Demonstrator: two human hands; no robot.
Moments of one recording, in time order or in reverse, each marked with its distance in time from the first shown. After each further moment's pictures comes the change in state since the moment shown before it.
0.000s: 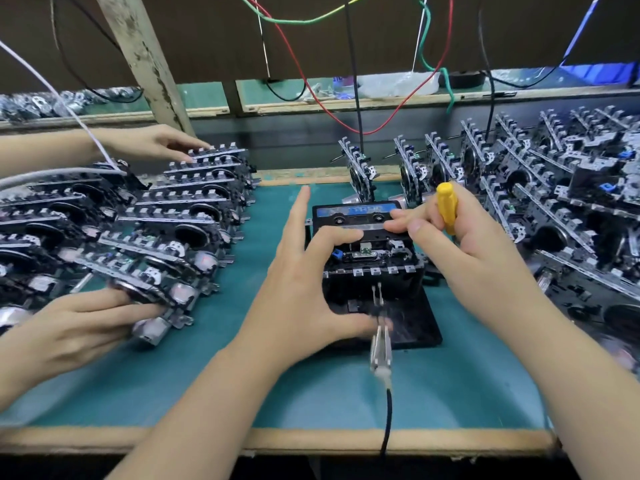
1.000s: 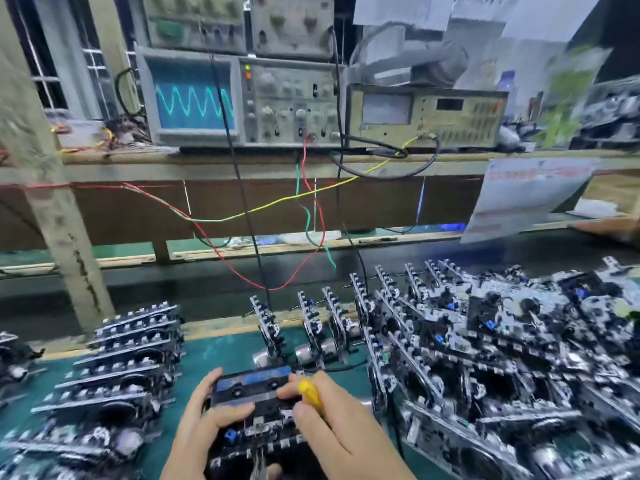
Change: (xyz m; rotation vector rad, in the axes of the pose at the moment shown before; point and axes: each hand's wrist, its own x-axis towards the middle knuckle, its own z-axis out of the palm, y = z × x) left_hand 0.057 -0.014 0.018 -0.859 0.253 -0.556; right_hand -0.010 -0.017 -0.008 -0.158 -0.137 0.099
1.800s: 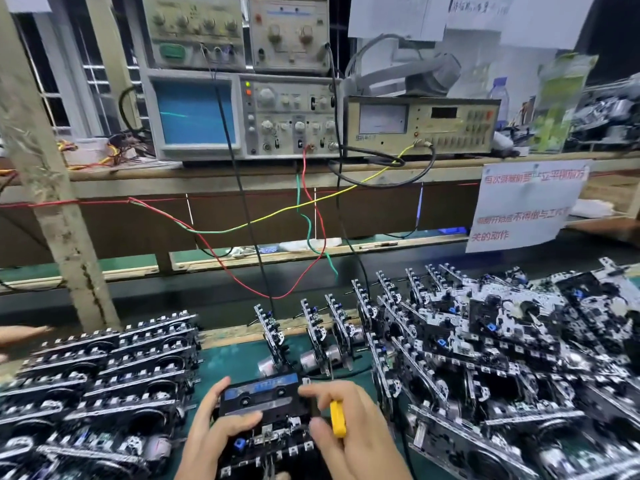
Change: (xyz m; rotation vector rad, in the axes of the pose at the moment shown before) left_hand -0.010 0.011 0.008 0.055 -0.016 0.039; right_hand -0.004 0.013 0.010 -0.128 0.117 0.008
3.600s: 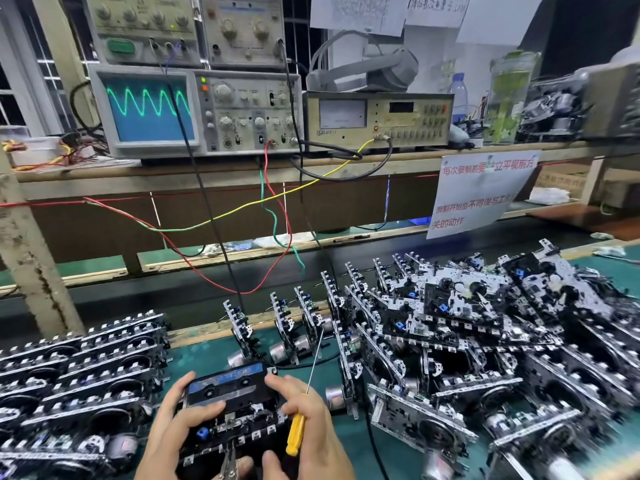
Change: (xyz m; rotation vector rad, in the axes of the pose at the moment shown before) left_hand 0.003 0.000 -0.002 0.119 -0.015 -0.012; right_hand -0.021 0.024 0.039 0.194 0.172 -0.208
